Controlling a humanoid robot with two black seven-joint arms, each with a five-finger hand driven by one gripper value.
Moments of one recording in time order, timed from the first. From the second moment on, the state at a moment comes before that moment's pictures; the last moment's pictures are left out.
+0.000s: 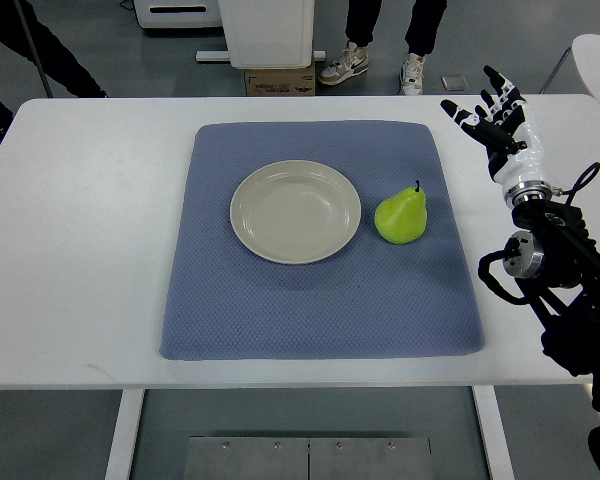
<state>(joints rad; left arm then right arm) -0.04 0.00 -0.11 -0.19 -0.10 0.11 -0.12 0.66 -0.11 1.02 0.87 -0.57 -0.20 0.37</state>
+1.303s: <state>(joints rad) -0.04 0.00 -0.11 -0.19 -0.10 0.11 -0.12 0.61 -0.20 0.85 0.84 -0.76 0.05 0.49</state>
